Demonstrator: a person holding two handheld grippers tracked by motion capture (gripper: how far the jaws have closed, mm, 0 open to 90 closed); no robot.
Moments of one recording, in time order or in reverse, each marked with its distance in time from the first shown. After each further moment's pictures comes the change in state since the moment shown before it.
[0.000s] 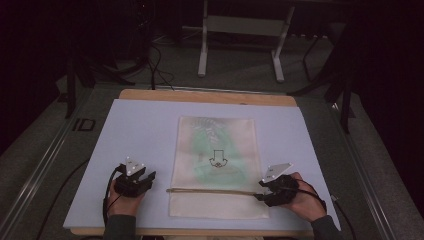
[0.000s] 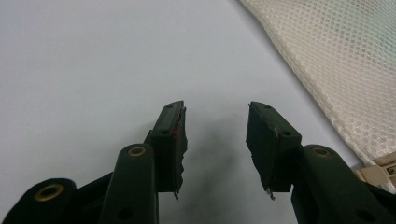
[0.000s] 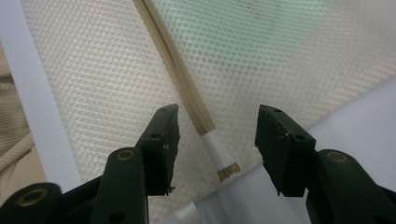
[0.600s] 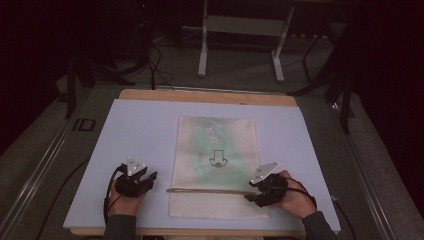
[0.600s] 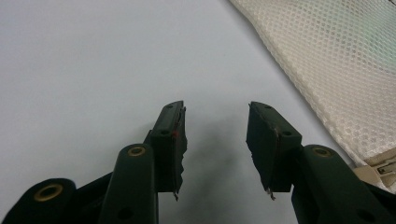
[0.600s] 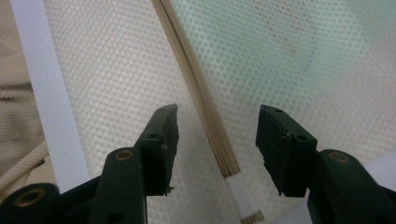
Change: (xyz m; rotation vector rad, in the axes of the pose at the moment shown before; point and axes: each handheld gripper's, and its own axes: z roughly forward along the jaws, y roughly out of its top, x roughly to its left) left arm -0.002 0.001 0.001 -0.005 -0.016 0.010; right arm 0.010 0.023 0.013 0.011 0.044 -0.072
